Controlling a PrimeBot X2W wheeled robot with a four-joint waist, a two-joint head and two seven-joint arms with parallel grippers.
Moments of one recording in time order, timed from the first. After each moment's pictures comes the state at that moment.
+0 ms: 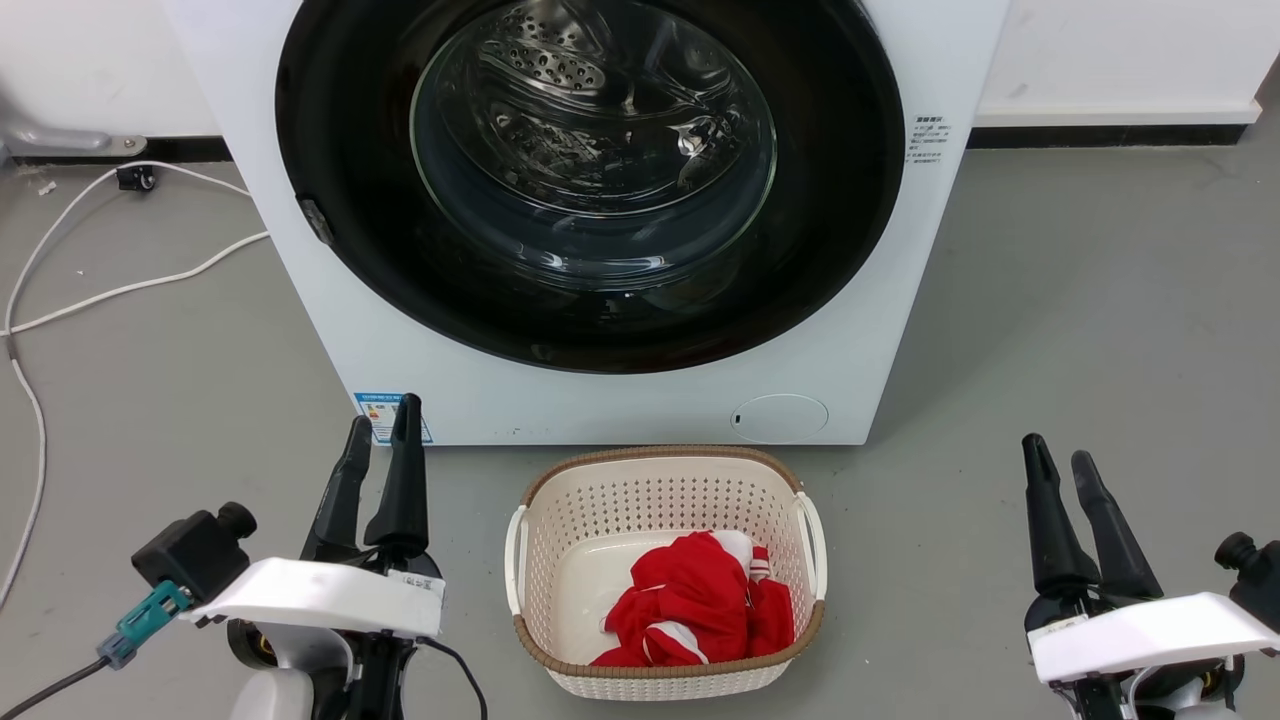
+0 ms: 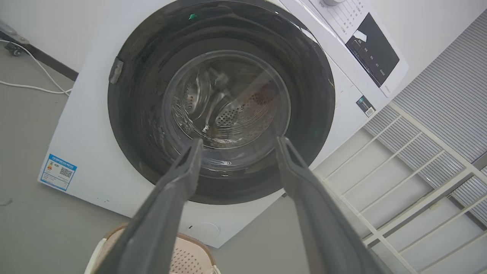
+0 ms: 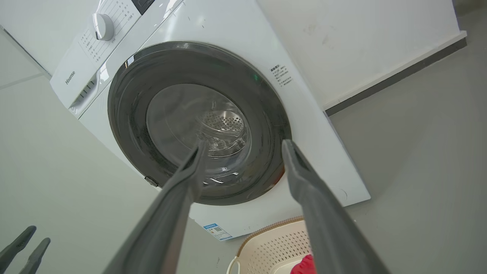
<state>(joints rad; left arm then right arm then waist) -0.10 0.06 -0.02 0.06 -0.78 -0.13 -0.11 0.00 -0.06 -0.01 0.03 0.70 0.13 -0.11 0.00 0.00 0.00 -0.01</state>
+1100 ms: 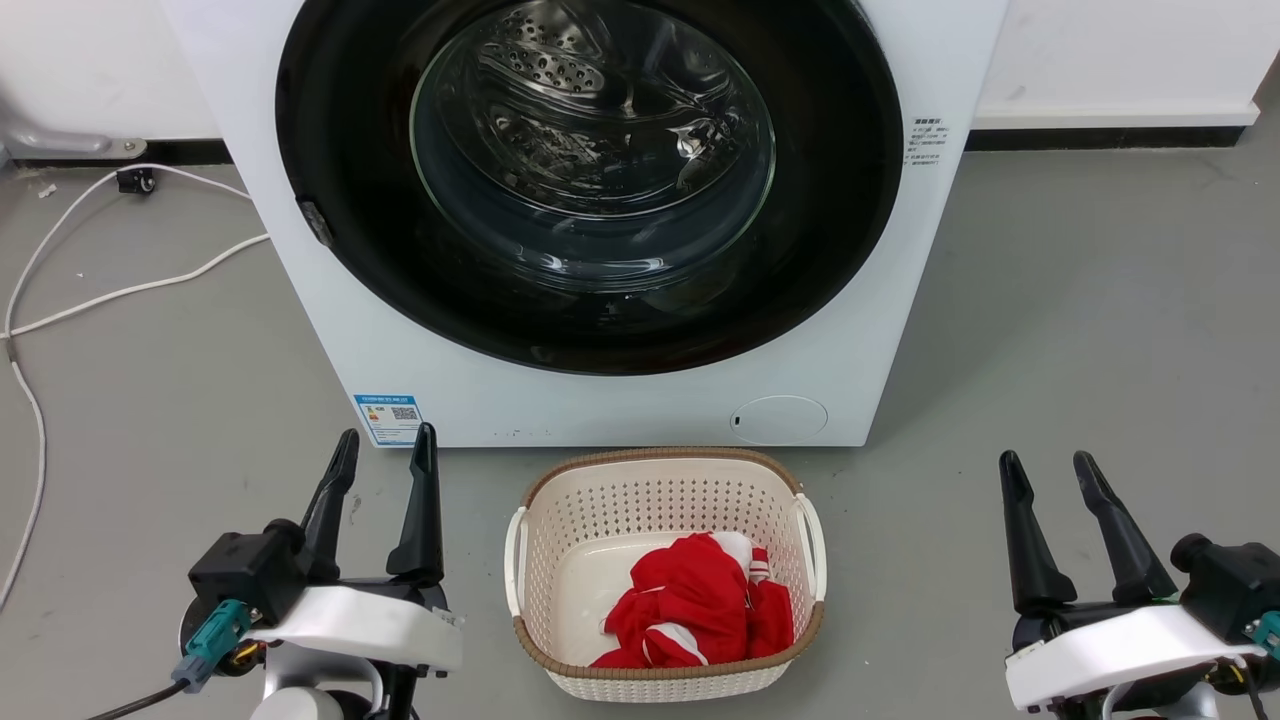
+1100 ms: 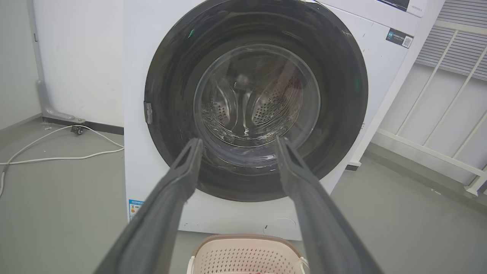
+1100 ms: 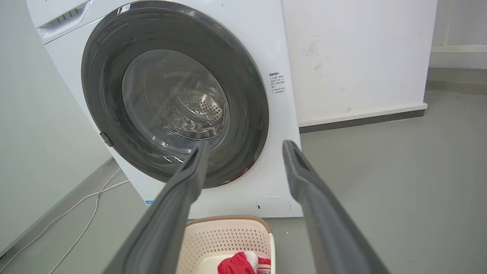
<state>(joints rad) -0.07 0.07 -0.03 0.07 -0.33 -0.10 -0.19 0.03 -0.06 -0.01 -0.01 0.30 0.13 -0.11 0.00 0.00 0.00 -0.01</state>
